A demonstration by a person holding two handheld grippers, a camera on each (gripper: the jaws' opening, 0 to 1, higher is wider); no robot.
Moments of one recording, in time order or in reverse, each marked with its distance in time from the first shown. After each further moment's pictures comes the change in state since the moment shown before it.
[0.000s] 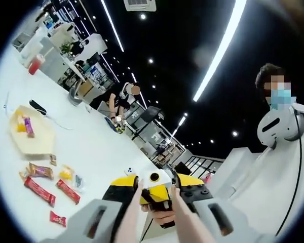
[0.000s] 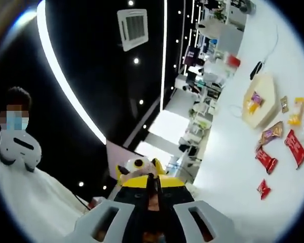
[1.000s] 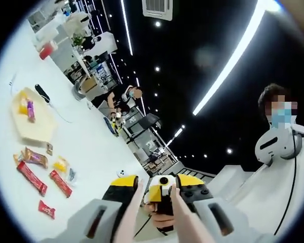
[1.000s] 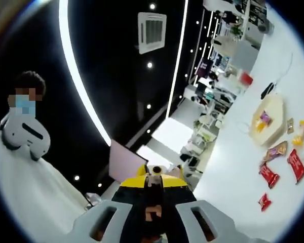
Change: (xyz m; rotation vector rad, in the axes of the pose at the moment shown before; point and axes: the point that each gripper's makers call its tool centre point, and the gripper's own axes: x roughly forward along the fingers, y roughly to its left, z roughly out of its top) left arm -0.008 0.003 -0.004 -0.120 -0.046 -0.033; right arm 0.008 0.030 0.002 -0.108 -0.033 0.046
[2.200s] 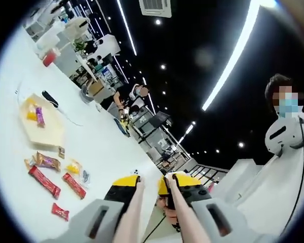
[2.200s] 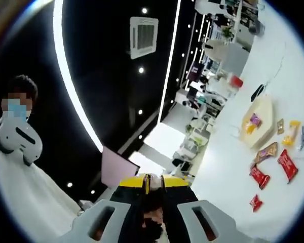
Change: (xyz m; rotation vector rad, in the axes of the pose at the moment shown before) left arm -0.005 0.025 0.003 0.116 -0.012 0.138; right arm -0.021 -0.024 0.025 -0.020 -0.110 -0.128
